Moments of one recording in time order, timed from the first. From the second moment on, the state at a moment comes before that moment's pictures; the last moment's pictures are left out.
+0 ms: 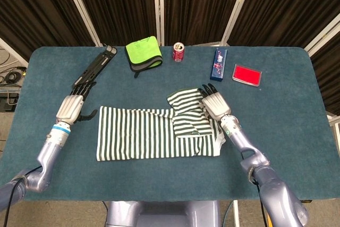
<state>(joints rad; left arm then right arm) -0.60 -1.55 -0.17 -1.05 1.35 1.02 -0.34 0.88 -1.99 0.05 -0.29 -1.54 0.89 0.37</state>
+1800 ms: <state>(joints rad) -0.33 -1.21 -0.11 -1.56 1.33 1.30 -0.08 1.00 -1.61 0.27 -0.94 -1.11 0.63 -0.48</state>
